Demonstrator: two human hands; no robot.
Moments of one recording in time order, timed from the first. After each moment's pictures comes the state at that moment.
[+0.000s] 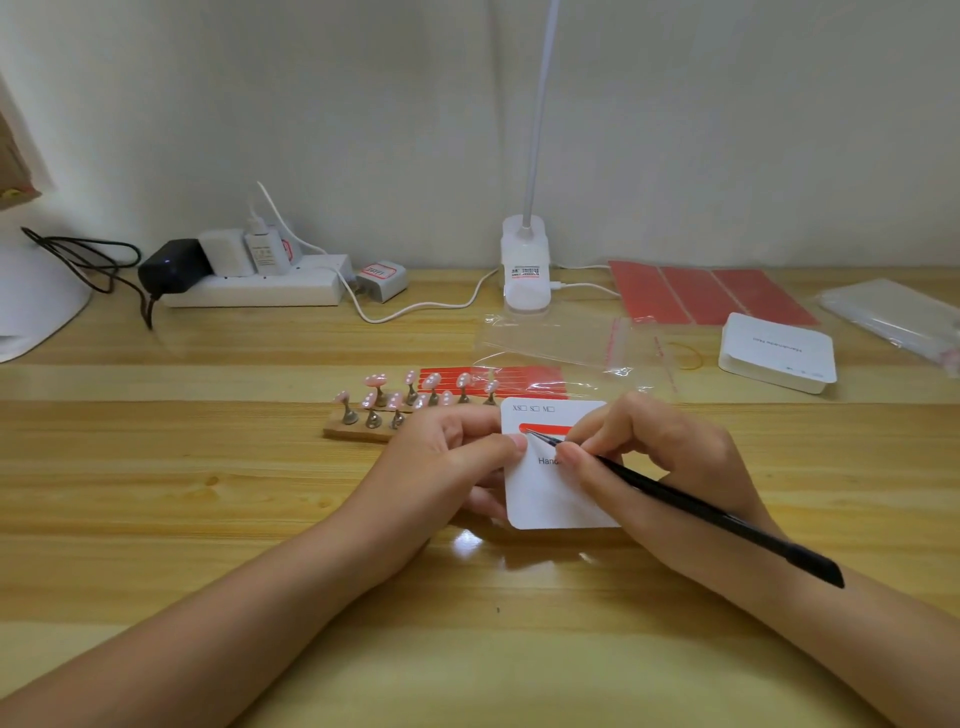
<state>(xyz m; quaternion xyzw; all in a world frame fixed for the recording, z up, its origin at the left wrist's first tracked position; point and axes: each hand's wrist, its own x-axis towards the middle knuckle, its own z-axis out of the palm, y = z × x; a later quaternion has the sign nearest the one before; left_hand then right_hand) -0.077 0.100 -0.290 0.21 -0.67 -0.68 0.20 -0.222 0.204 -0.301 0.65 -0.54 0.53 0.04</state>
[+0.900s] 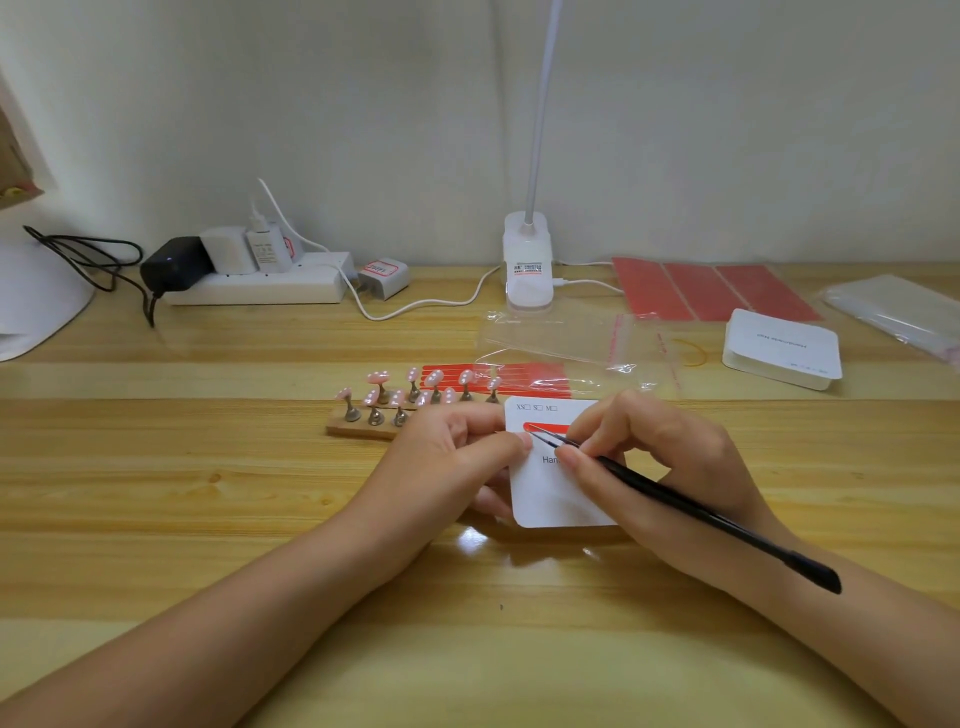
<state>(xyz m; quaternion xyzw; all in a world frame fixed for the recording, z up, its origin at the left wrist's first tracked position) -0.078 0.105 -0.285 0.24 -0.68 -0.65 0.21 -0.223 0.202 -0.303 0.67 -0.53 0.52 0.04</state>
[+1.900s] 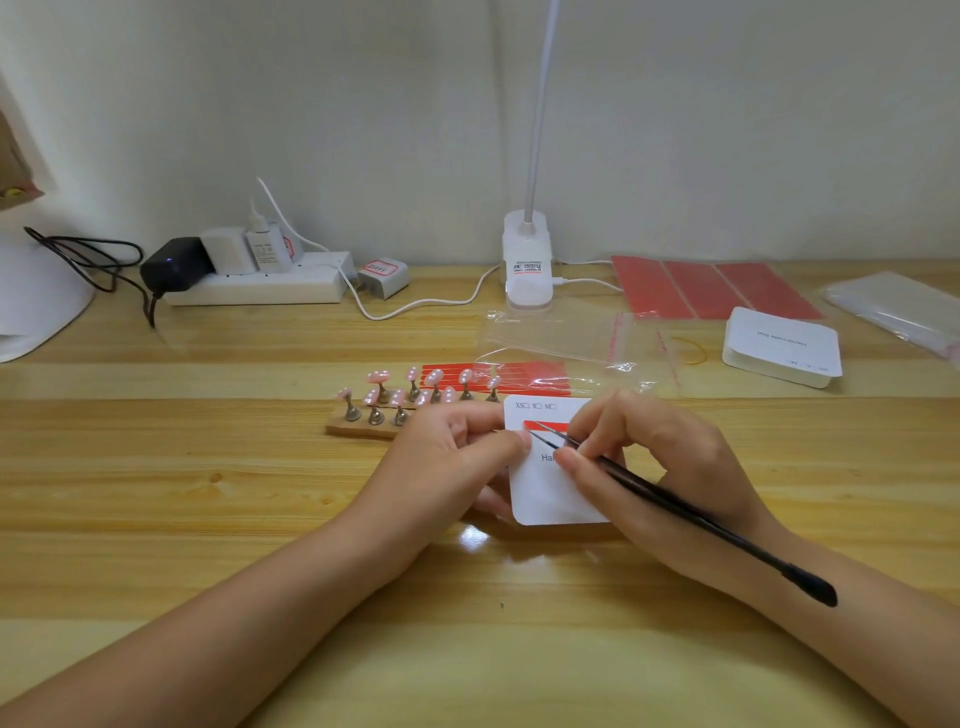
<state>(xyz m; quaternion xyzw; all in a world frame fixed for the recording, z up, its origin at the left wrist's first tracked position) -0.079 0.105 -0.286 0.25 -0.69 -0.65 0.21 -0.224 0.200 -0.303 0.69 -0.52 0.51 0.05</state>
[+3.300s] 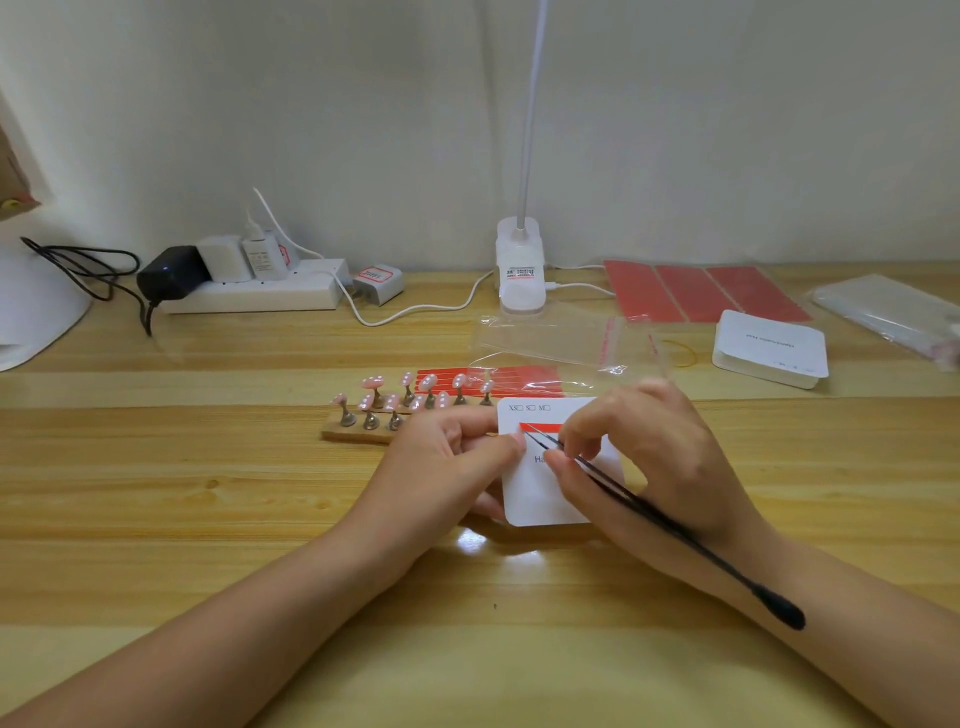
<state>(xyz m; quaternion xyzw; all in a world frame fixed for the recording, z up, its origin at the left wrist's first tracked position) -0.080 0.108 -0.287 0.25 -0.69 -0.63 0.23 -0.225 0.200 -0.298 0.70 -0.53 0.43 0.22</state>
